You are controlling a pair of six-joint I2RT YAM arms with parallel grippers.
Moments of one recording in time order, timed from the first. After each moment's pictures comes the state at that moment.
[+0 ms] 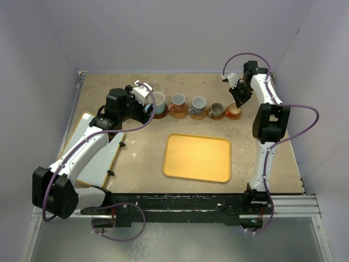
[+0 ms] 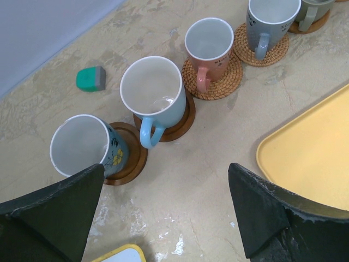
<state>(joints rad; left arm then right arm) -0.37 1.27 1.02 -0.17 0.18 0.27 -0.04 2.30 2.11 -1.11 -0.17 -0.77</state>
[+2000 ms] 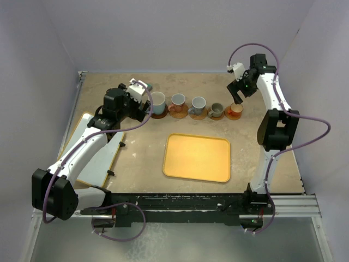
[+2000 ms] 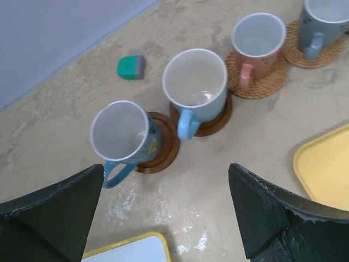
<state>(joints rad) -0.35 1.26 1.01 -0.16 0.07 0.29 -0.05 2.15 2.01 -1.00 -0.14 -0.72</state>
